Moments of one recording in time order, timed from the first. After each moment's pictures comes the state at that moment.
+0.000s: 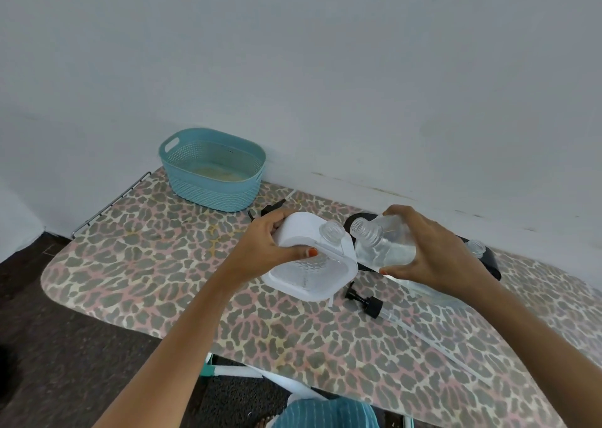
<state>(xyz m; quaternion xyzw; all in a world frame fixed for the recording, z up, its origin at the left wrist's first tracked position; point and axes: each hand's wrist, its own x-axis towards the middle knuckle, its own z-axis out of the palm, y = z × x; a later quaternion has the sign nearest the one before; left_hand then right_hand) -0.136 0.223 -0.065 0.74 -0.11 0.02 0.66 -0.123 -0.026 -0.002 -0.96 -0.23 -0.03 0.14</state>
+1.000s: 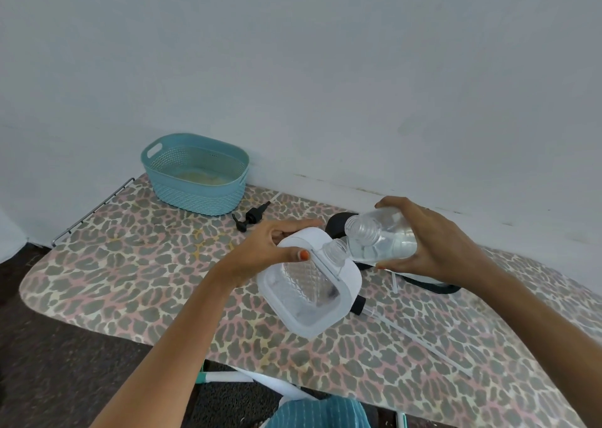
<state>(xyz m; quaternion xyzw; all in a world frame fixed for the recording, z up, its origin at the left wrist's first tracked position) -0.132 0.203 -0.058 0.71 -0.18 -0.09 0.68 -0.126 -0.048 0.017 -0.95 -0.30 -0.06 0.11</state>
